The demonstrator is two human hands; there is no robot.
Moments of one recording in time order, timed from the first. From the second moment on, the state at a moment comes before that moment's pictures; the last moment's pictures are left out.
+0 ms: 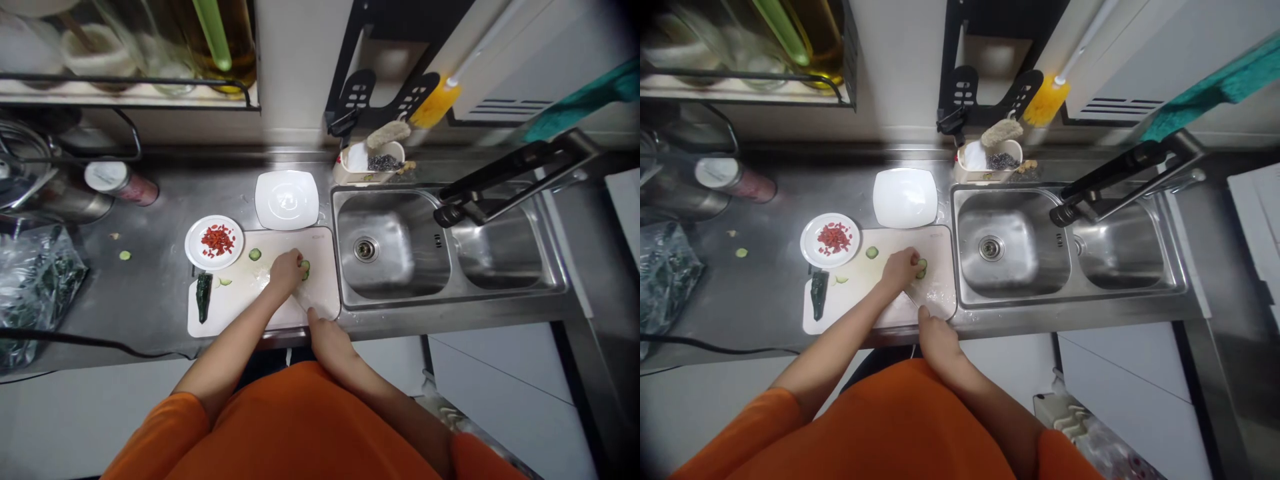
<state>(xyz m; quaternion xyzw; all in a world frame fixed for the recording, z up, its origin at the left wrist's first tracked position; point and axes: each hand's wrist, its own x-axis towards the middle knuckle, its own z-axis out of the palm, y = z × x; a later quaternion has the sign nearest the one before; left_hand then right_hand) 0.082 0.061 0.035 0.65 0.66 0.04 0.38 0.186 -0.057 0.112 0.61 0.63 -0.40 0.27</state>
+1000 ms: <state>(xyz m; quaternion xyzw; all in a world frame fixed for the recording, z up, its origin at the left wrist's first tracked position) -0.001 0.010 0.017 0.68 0.66 0.16 0.26 0.190 -0.054 0.100 0.64 0.63 -0.36 0.24</state>
